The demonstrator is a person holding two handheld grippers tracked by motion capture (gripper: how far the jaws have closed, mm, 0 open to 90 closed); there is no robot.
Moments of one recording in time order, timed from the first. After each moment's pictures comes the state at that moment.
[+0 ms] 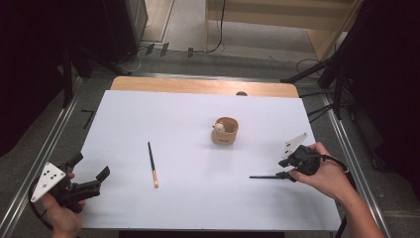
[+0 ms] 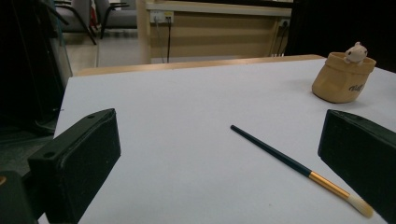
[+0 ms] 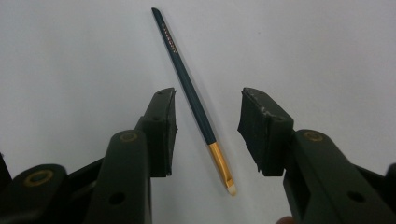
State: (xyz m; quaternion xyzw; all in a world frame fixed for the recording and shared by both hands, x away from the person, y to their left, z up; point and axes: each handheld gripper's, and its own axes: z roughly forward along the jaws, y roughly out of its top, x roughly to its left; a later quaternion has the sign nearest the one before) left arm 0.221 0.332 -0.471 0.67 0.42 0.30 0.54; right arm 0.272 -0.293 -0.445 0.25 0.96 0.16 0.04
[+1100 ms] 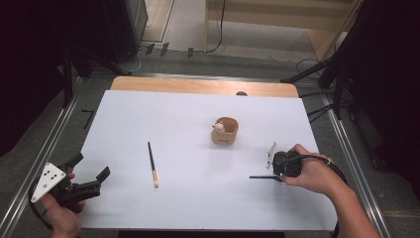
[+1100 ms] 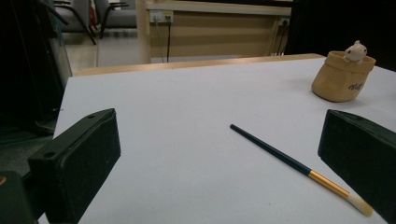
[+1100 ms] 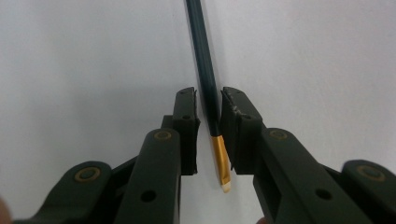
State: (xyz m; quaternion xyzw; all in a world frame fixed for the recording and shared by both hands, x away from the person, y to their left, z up) left arm 0.221 0.332 -0.471 0.67 0.42 0.30 0.54; right arm 0.284 -0.258 -0.472 0.15 0.99 -0.01 0.02
